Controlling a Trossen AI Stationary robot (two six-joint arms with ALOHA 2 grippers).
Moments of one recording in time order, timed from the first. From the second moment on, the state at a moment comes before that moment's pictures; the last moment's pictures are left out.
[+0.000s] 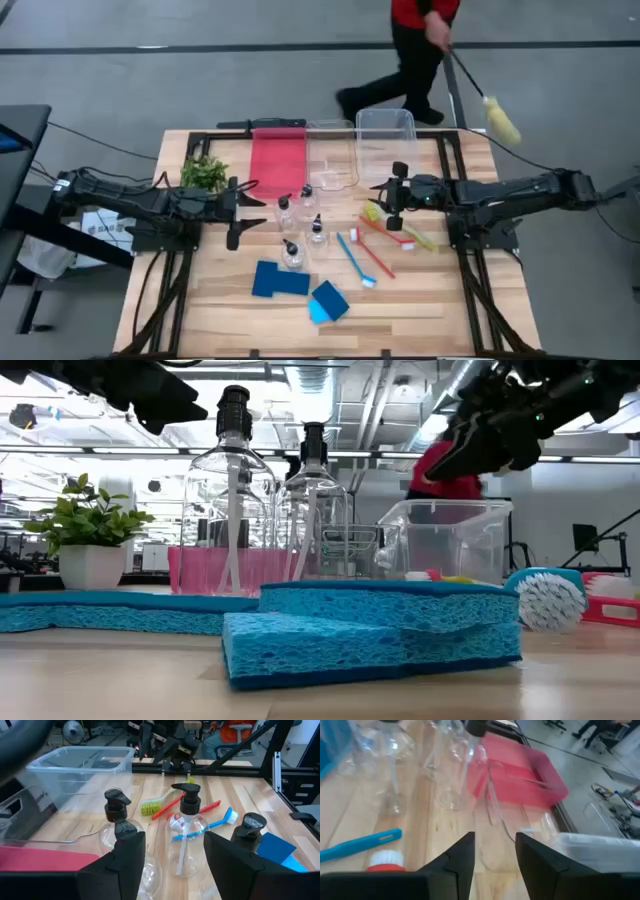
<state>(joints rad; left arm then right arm) -0.22 0.68 0.46 -0.05 -0.30 -0.03 -0.04 0.90 0.48 0.00 0.26 -0.30</state>
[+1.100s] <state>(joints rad) -0.22 0.77 0.46 0.14 -0.30 -0.08 -0.03 0.90 0.48 0.29 0.18 -0.35</state>
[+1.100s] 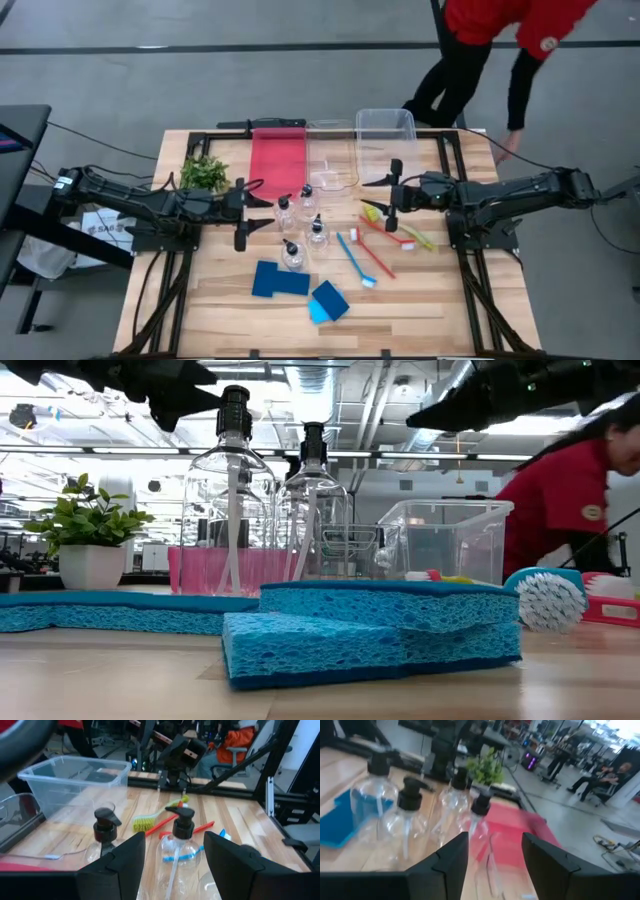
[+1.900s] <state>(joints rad) -0.22 0.67 0.46 0.22 -0.30 0.00 -0.08 1.24 0.73 0.19 -0.14 -0.31</state>
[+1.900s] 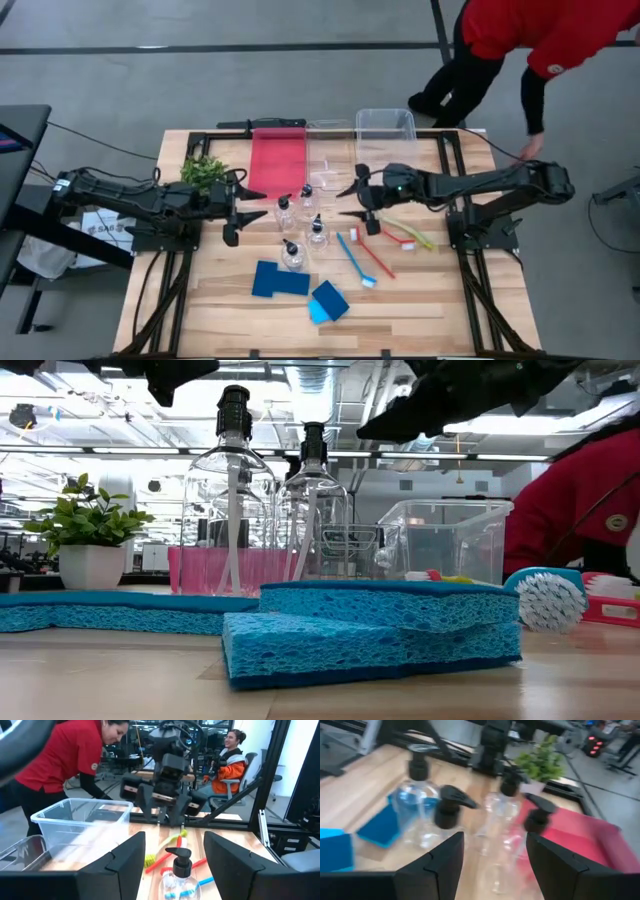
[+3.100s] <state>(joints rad) -0.22 0.53 0.46 -0.05 -0.42 0.06 0.02 1.35 0.73 0.23 0.05 -0.03</state>
